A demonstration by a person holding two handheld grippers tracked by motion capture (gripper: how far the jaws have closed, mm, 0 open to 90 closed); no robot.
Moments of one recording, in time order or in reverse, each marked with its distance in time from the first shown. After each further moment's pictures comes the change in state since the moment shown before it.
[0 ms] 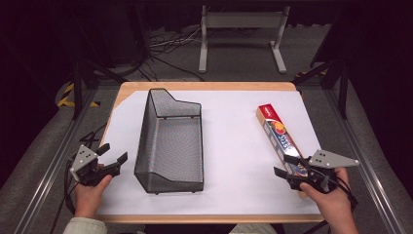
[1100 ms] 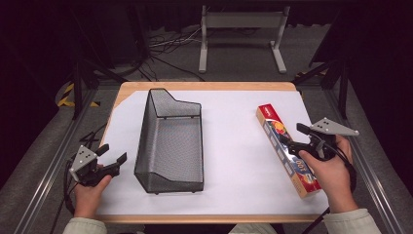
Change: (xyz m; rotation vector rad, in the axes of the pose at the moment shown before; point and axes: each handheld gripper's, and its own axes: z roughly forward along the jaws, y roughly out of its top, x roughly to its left) left arm 0.003 -0.003 0.000 0.009 0.009 -0.007; right arm -0.044 0.048 0.025 -0.009 -0.287 0.066
